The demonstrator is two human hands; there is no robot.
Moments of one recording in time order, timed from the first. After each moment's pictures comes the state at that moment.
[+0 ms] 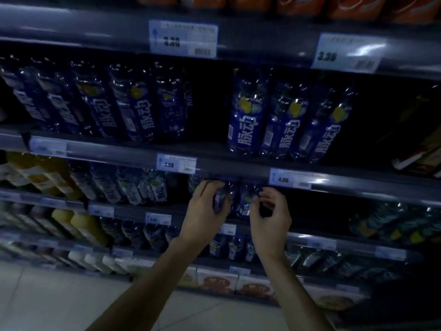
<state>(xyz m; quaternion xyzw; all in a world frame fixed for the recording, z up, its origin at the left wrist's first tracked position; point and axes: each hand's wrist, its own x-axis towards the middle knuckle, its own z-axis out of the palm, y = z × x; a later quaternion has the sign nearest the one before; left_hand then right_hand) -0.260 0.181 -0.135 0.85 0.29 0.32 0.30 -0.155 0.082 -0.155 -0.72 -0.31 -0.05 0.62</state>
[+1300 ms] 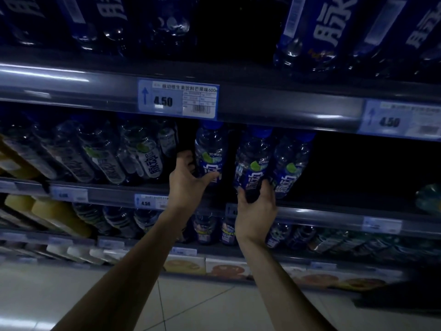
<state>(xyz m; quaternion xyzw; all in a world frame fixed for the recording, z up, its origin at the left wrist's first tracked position) -0.242 0.316 -0.306 0.70 0.46 0.30 0.46 -0.176 0.193 -0.321 -0.85 -0.16 -0.03 0.50</state>
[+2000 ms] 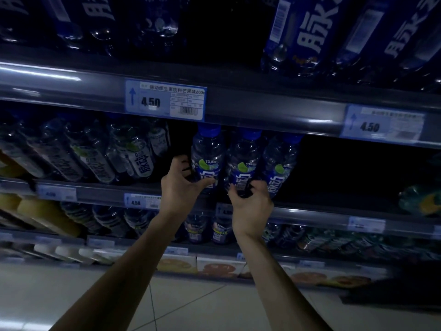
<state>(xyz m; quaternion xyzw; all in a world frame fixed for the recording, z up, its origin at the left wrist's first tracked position) -0.244 0.301 -0.304 0.71 0.45 0.29 0.45 -0.160 0.188 -0.315 -0.85 -0.15 -0.01 0.50</state>
